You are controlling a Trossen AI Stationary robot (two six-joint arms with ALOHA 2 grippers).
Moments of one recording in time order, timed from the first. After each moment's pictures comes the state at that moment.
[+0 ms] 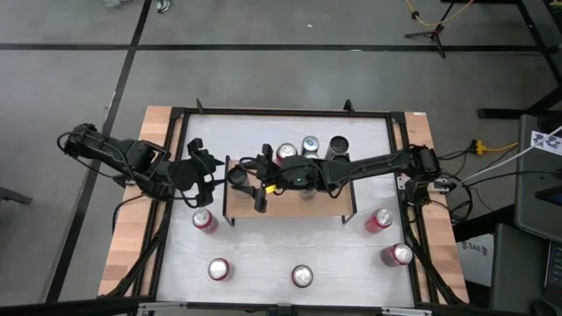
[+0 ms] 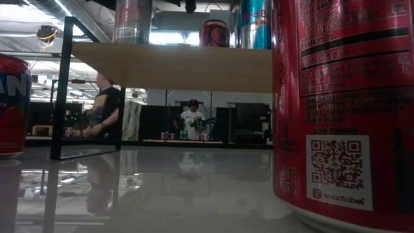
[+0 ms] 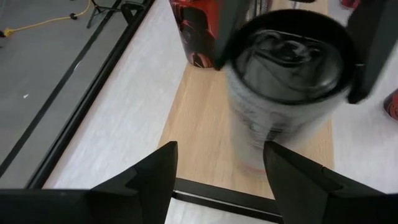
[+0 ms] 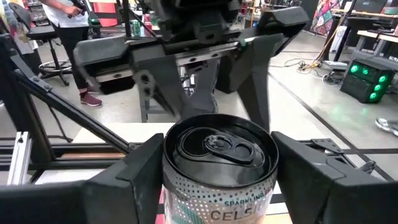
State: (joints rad) left arm -0.35 1.03 1.18 -1.00 -0.56 -0.39; right arm 0.12 1.90 1.57 0.22 0.16 -0.02
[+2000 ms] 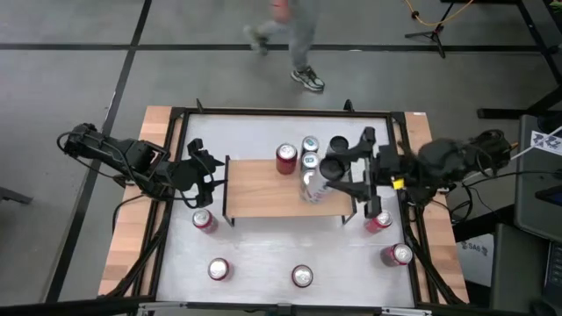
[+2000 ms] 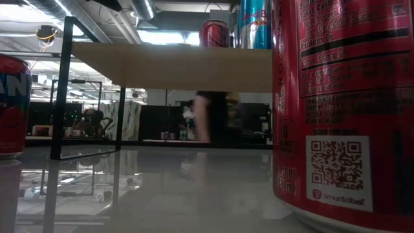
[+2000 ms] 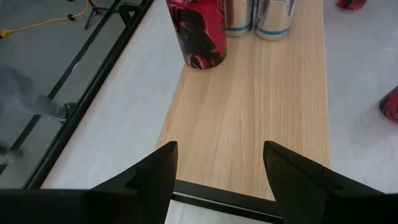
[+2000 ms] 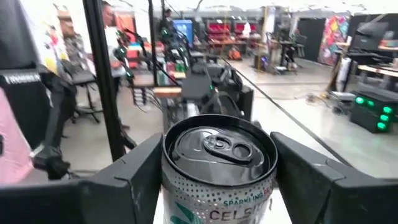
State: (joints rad) left arm -0.35 1.03 1.18 -0.99 -0.56 -0.39; right arm 0.43 1.25 1.58 -0.31 0.42 0.02
